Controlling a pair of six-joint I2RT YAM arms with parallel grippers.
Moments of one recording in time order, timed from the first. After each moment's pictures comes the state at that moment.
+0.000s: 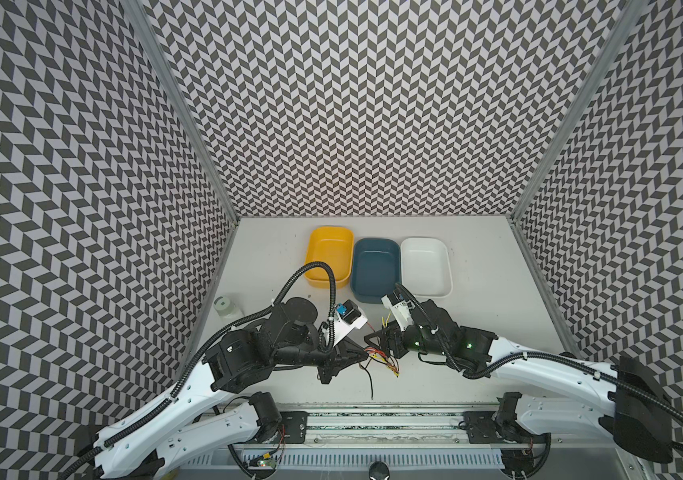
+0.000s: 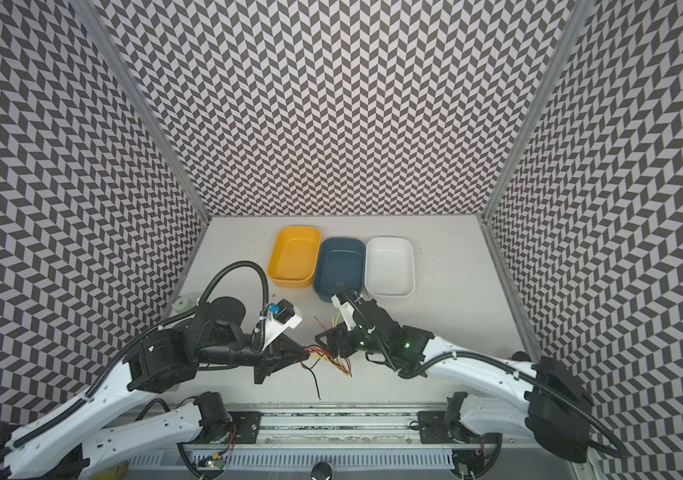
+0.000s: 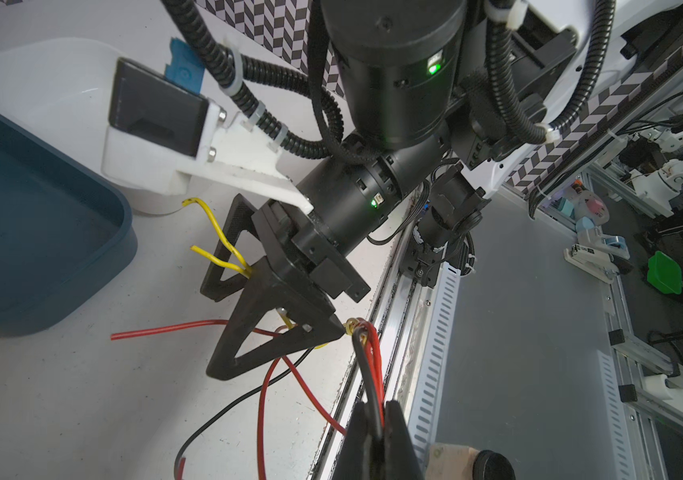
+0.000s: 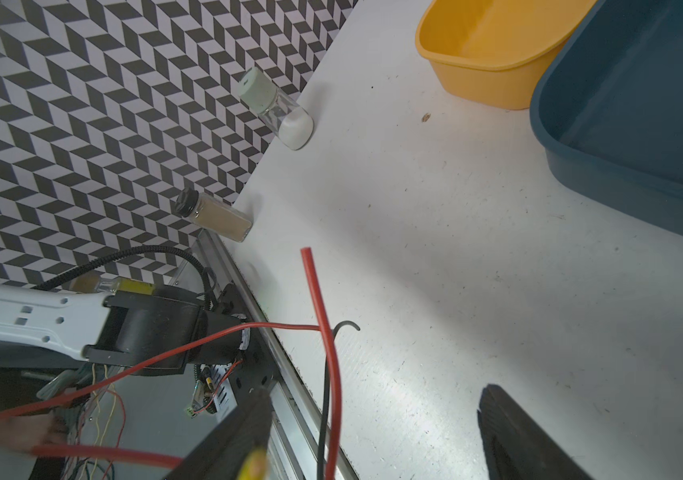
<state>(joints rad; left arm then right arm) -0.93 0.78 0.99 -0.73 0.51 -0.10 0.96 1.21 0.72 0.04 -0.15 0.64</state>
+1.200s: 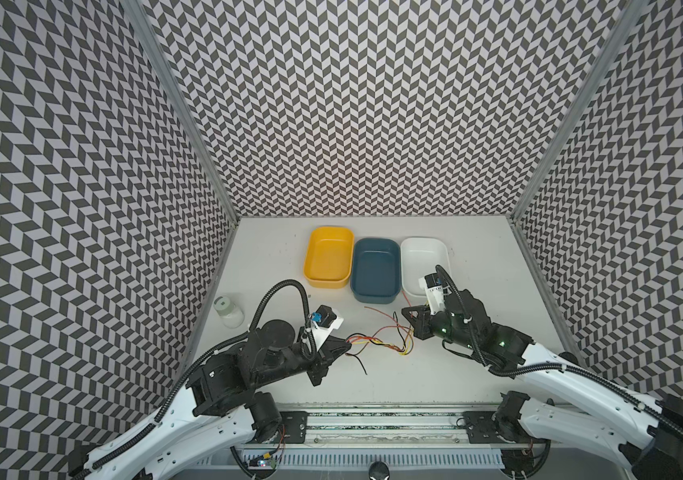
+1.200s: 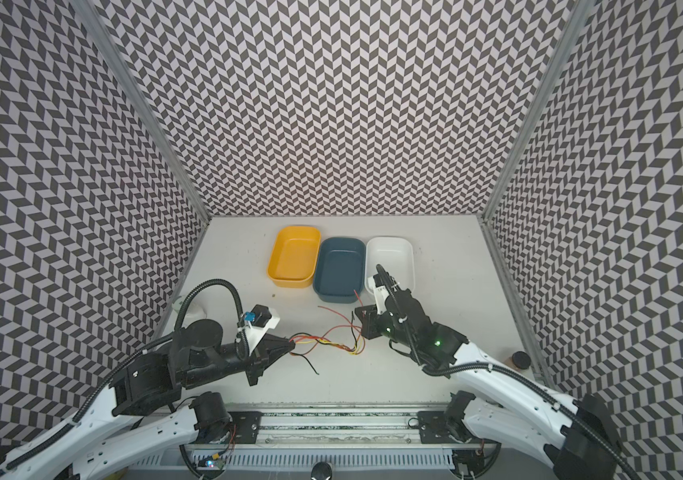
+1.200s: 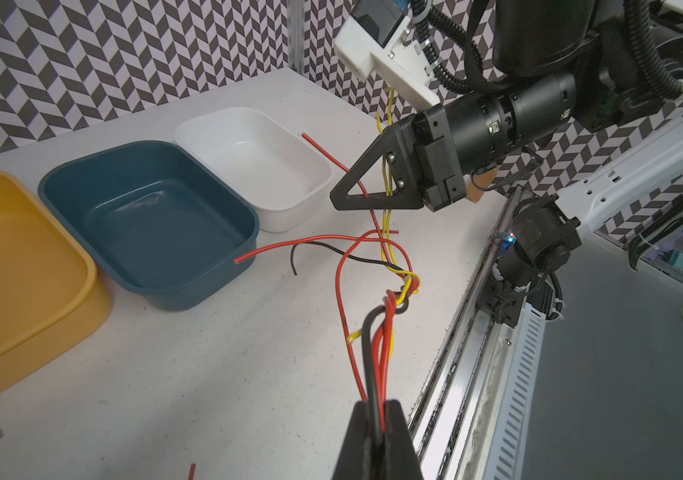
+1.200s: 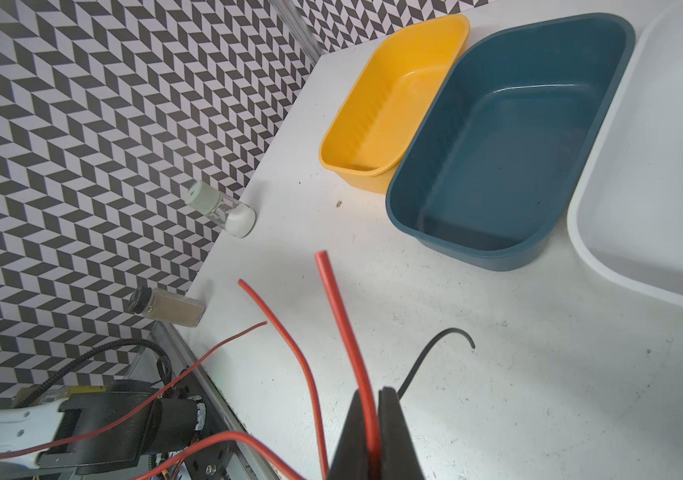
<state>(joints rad) -0.95 0.53 0.79 -0.63 0.20 -0.13 0.75 0.97 0.68 -0.11 -0.03 0.64</state>
